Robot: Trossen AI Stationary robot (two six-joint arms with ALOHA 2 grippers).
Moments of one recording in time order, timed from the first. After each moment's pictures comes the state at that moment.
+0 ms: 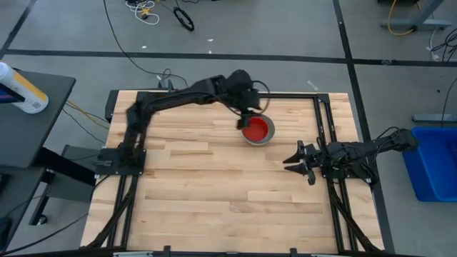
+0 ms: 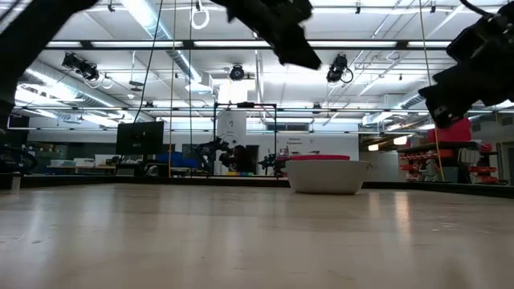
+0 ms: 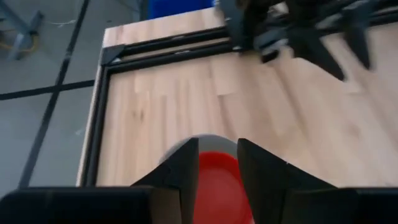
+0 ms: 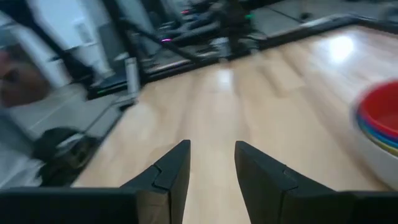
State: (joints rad) left arm 0.32 2.04 2.02 -0.64 0.23 0.38; right arm 0.24 0.22 0.01 0.06 0.07 0.33
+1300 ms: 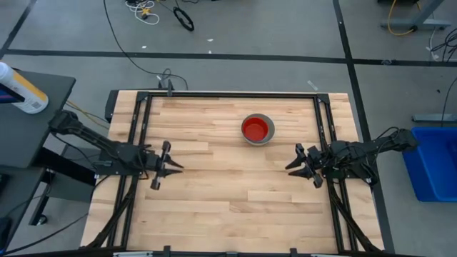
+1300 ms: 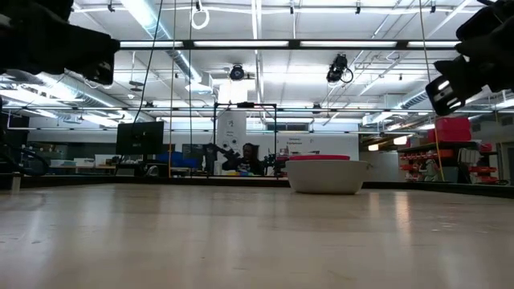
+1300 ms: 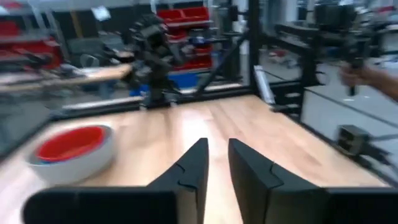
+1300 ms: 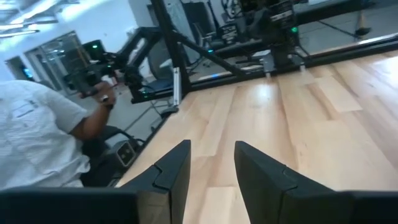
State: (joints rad) left arm -0.43 0.50 0.02 0.51 -0.27 0.07; right arm 0.24 0.21 0.01 0.14 -0.09 0.30
